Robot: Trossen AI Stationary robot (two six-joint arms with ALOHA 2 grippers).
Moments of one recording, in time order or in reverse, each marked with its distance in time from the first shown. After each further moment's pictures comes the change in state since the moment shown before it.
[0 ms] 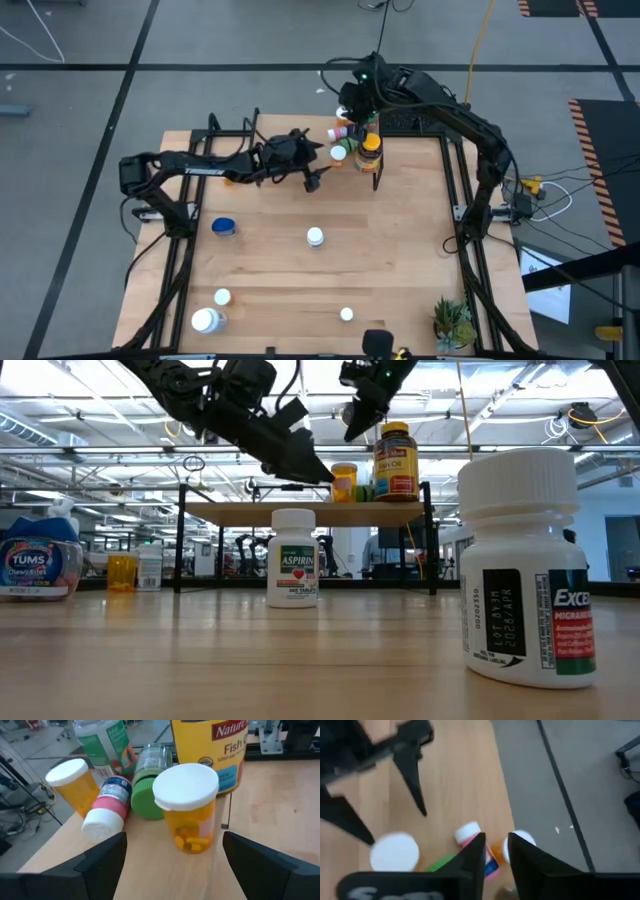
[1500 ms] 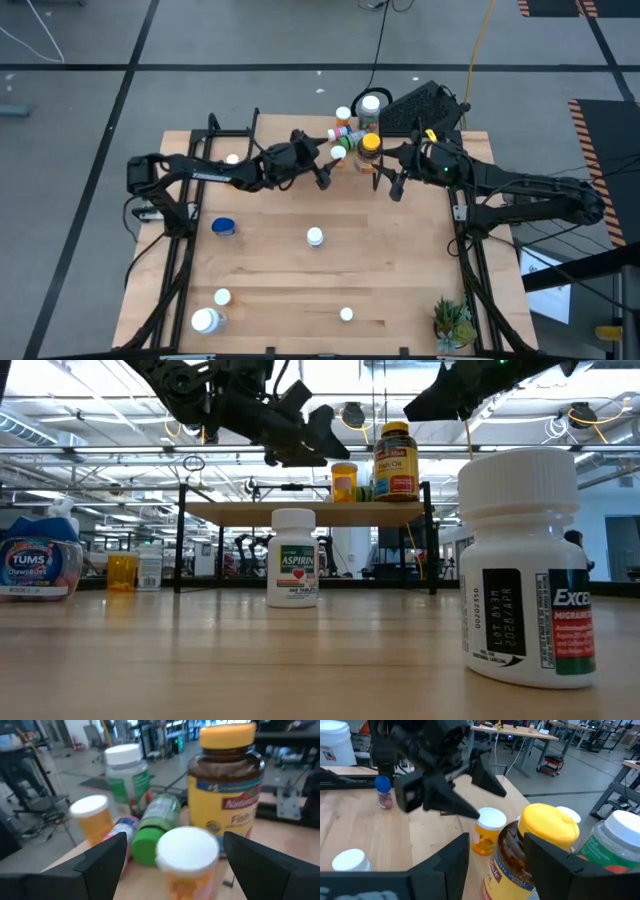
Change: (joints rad) left arm -0.075 0.069 0.002 0.293 -0.191 -0.141; right arm 0.320 -0.914 -1.298 0.933 0.235 0.298
